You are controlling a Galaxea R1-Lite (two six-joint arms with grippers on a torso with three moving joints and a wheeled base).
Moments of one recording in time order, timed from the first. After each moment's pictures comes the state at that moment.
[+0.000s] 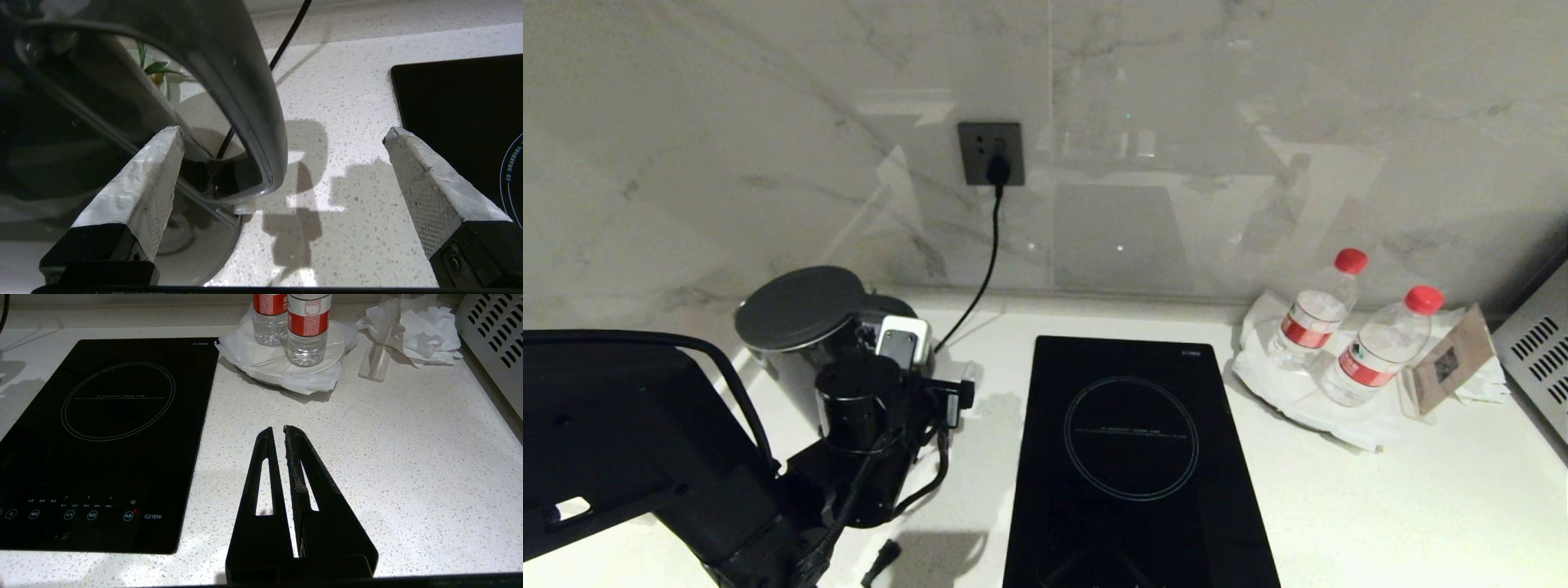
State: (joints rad) left arm -0.55 2.02 -0.55 -1.35 0.54 0.08; right arm 0.00 0.00 0.00 -0.01 -0.01 0.01
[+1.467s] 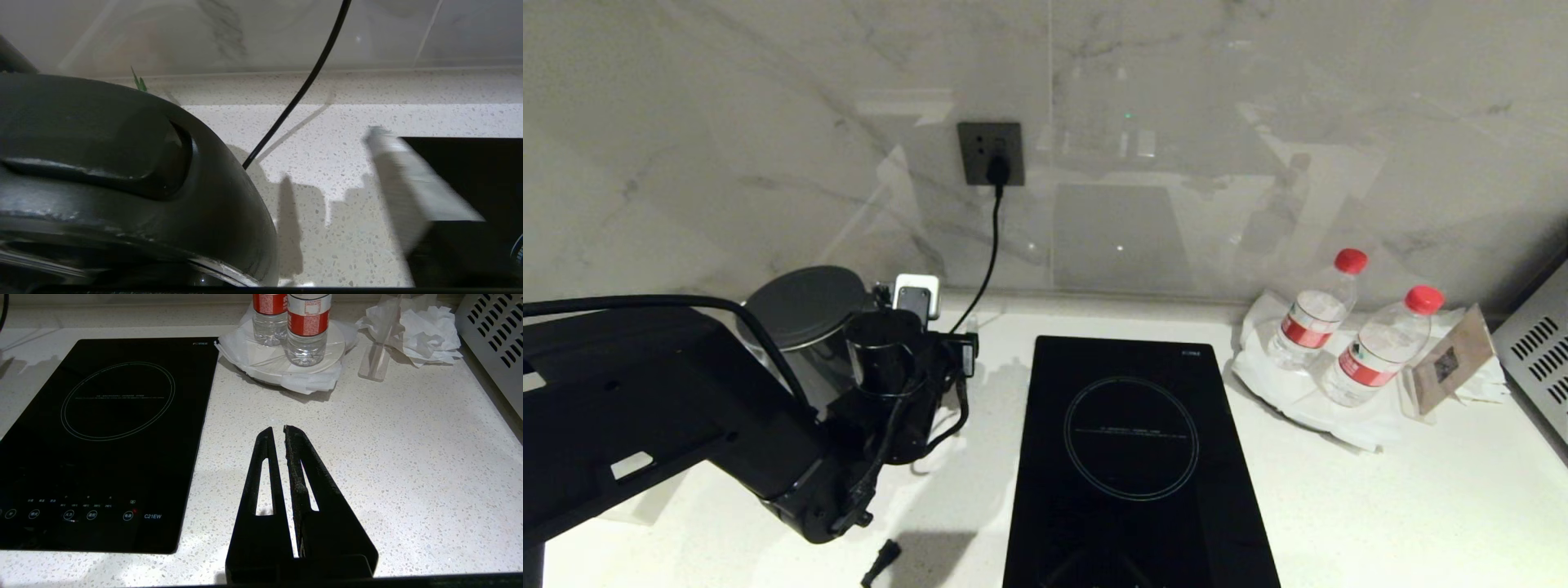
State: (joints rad) left arm -0.52 2.08 -0.79 -1.28 0.55 0.08; right arm 0.00 0.00 0.00 -0.01 -0.01 0.01
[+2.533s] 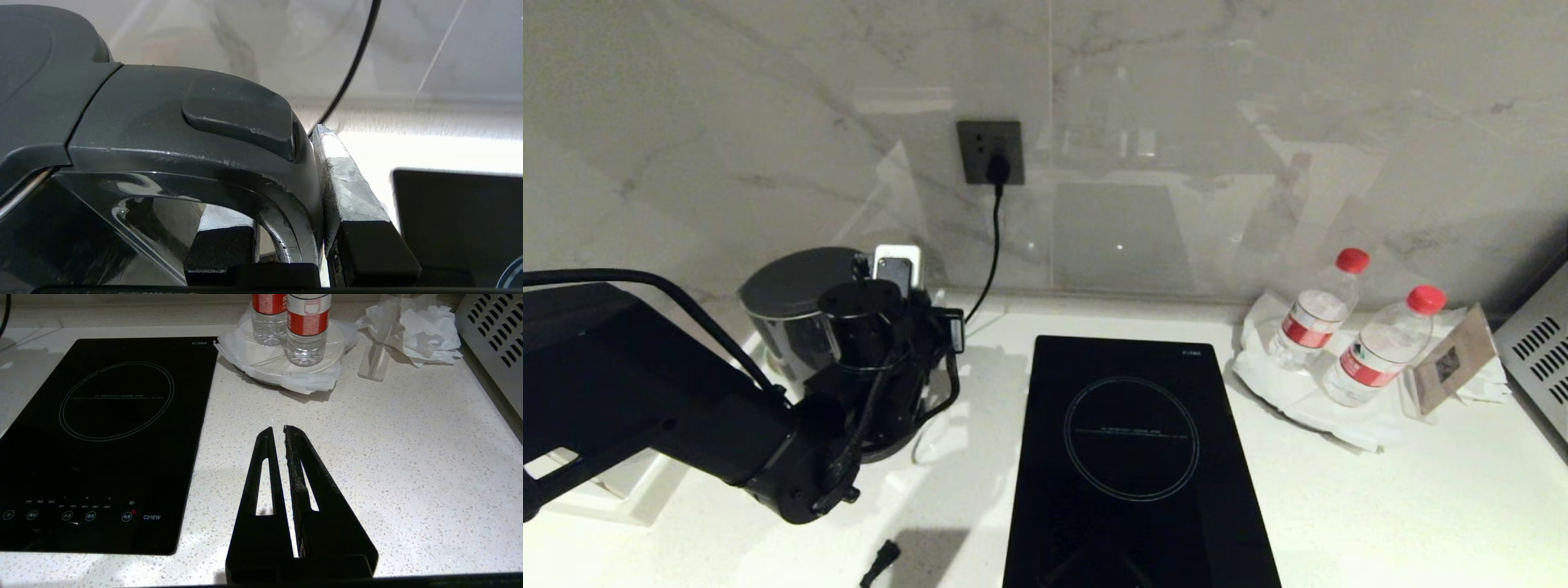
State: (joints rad) left arm -0.51 1.99 -0.84 -1.20 0.55 0.08; right arm 0.00 0.00 0.00 -0.01 -0.01 0.01
